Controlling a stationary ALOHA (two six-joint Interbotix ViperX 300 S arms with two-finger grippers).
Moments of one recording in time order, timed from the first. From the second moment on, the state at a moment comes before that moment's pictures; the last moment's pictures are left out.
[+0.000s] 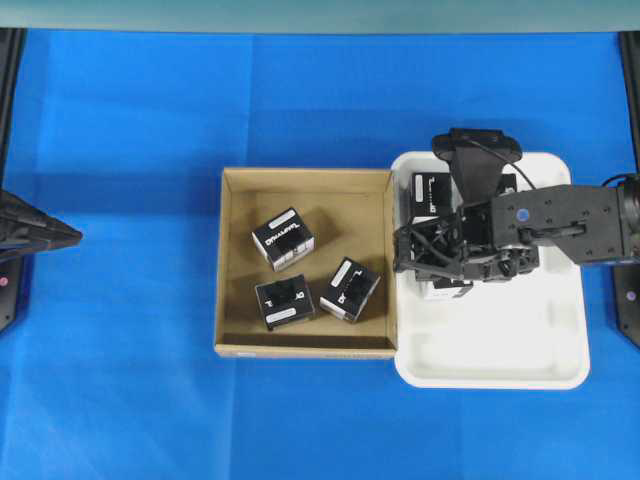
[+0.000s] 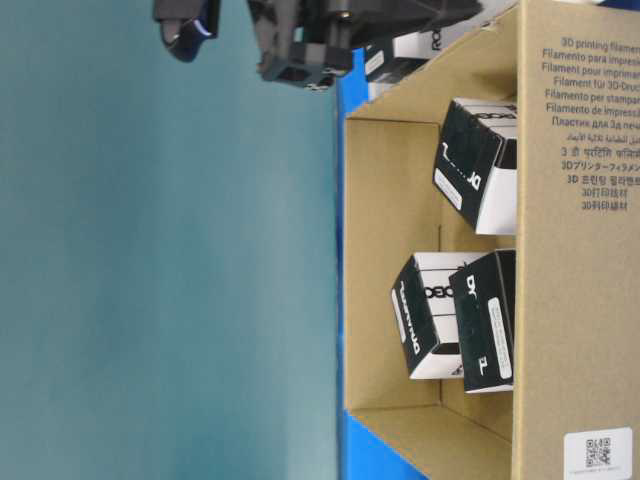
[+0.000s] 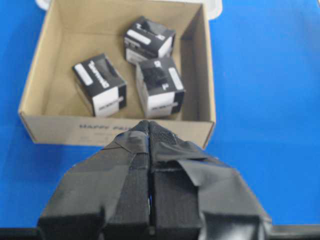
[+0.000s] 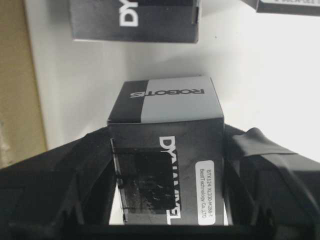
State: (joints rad) left arm 0.00 -1.16 1.08 0.01 0.46 -0.07; right arm -0.06 0.00 0.68 -0.10 0.73 1.57
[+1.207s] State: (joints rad) left arm 0.00 -1.16 1.08 0.01 0.50 -0.07; right arm -0.09 0.00 0.66 -0.12 0.73 1.58
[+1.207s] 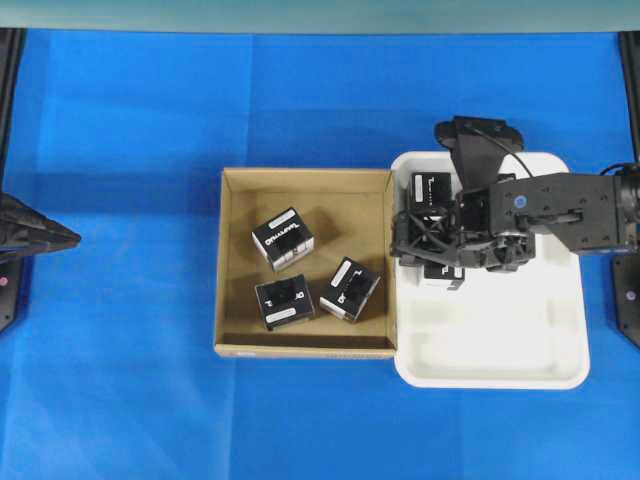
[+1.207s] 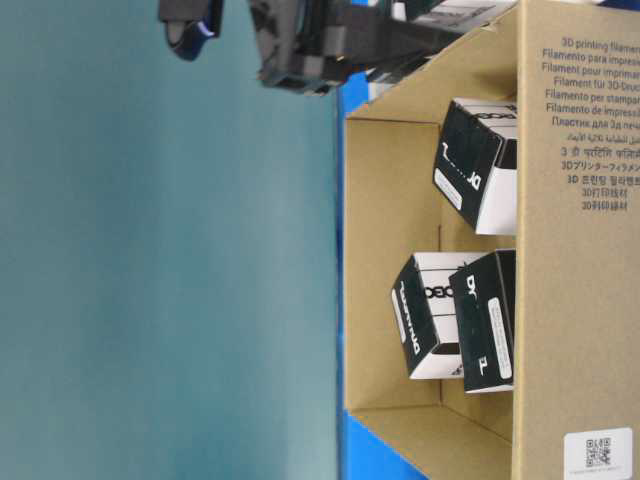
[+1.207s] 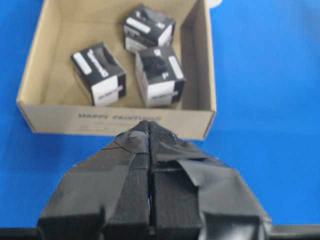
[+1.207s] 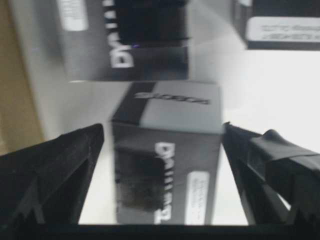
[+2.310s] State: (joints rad) left arm -0.01 -1.18 1.08 0.01 0.50 -0.08; right arm -0.04 -0.17 0.38 -0.23 0.64 1.36
